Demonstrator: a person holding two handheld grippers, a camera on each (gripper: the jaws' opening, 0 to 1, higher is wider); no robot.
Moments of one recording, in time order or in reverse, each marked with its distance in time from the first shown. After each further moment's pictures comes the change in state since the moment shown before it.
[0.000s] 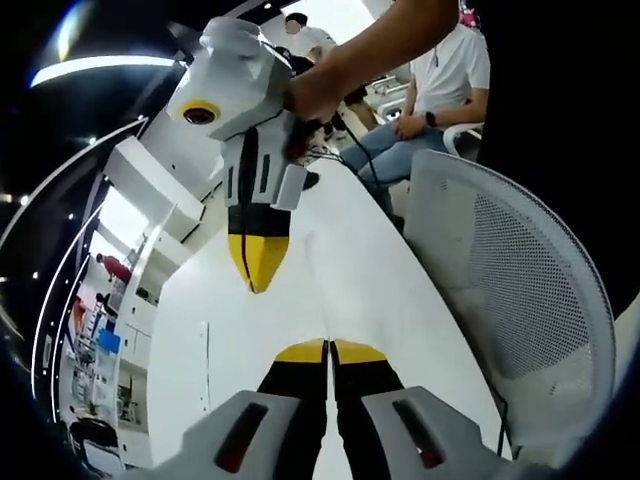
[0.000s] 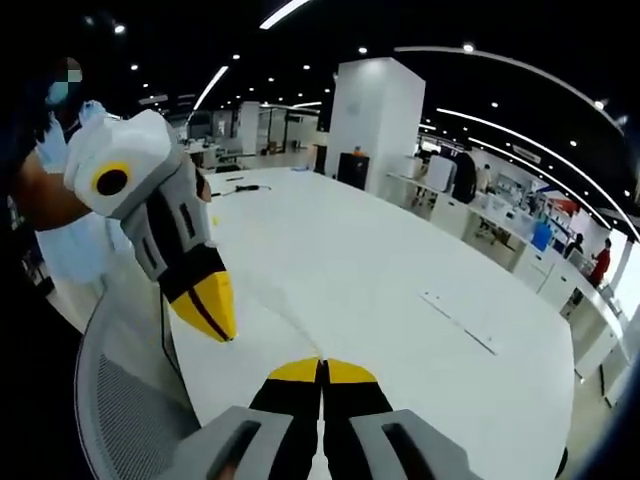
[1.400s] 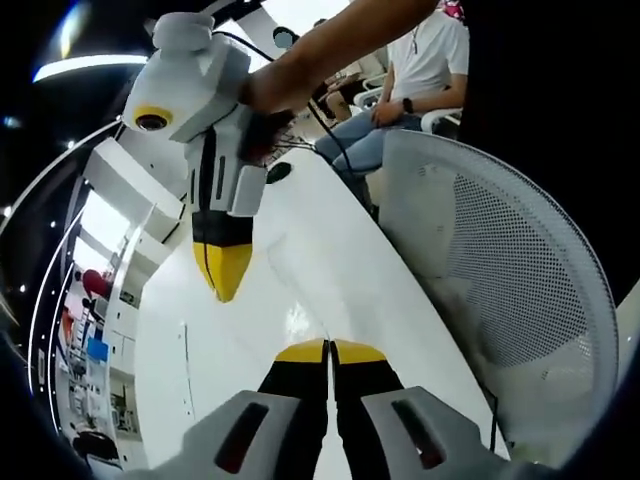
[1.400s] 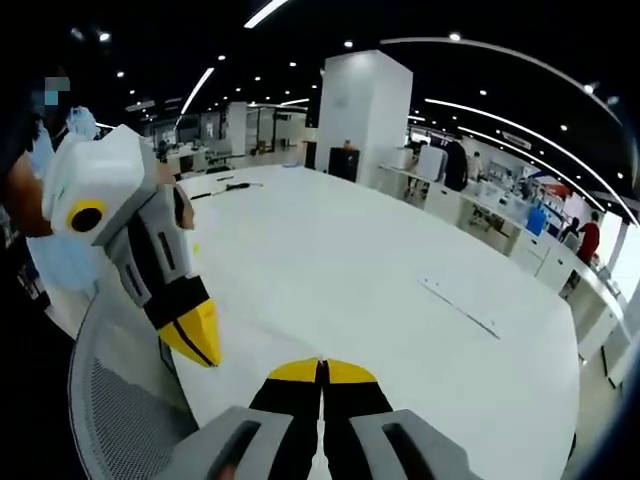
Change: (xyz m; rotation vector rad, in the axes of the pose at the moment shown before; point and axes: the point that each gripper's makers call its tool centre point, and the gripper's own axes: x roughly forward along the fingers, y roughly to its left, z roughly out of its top) left arm 0.020 -0.035 -0.010 0.047 0.043 -0.098; right arm 0.008 -0.009 -0.013 0.064 0.012 -0.060
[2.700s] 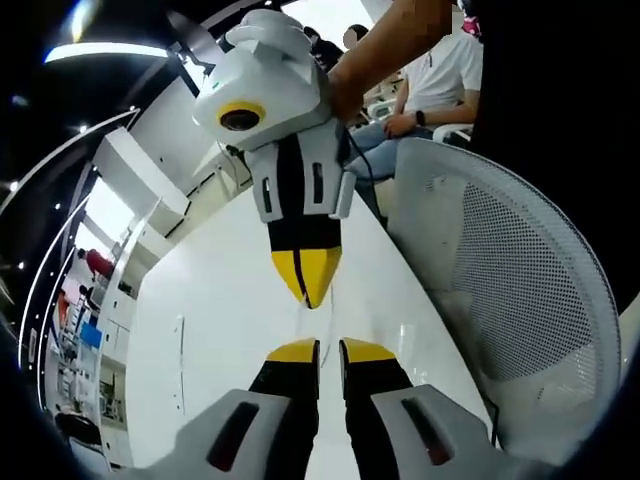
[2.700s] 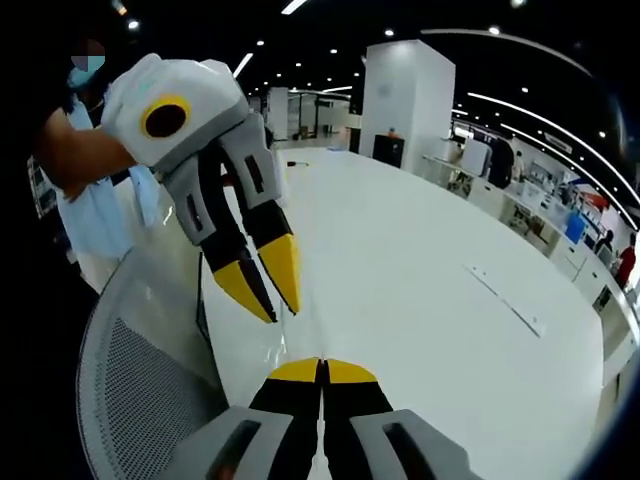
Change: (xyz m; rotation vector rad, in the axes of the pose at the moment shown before) left arm 0.004 0.009 -0.009 -0.070 -0.033 0.016; right arm 0.012 0.053 -0.043 -0.080 0.068 0.187
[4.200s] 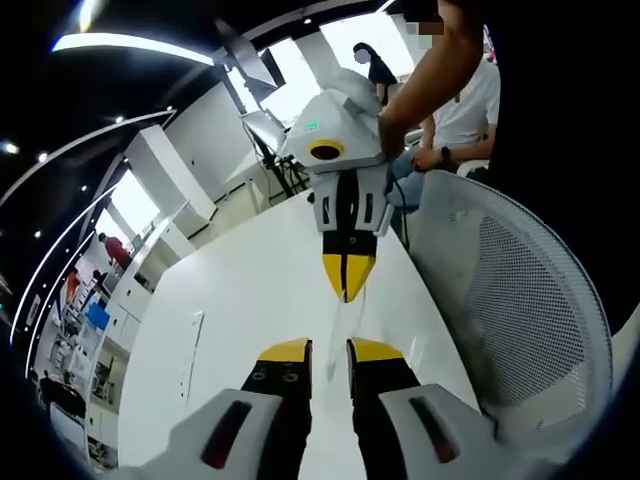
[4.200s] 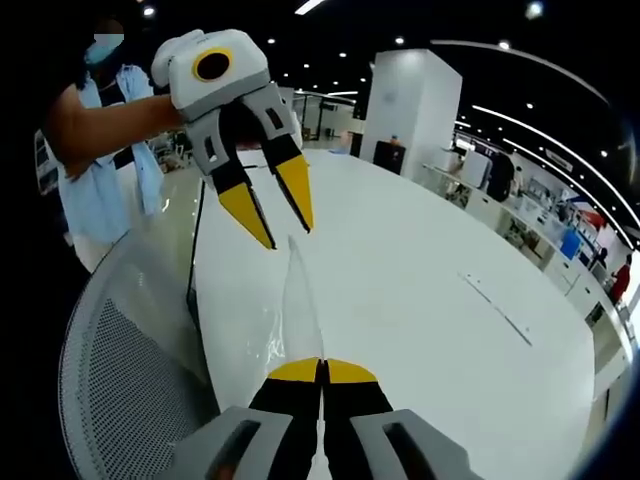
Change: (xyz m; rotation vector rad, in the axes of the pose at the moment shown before) left arm -0.037 0.020 0.002 -0.114 -0.117 0.092; right arm 0.003 -0.002 -0.011 -0.058 -0.016 -0.033
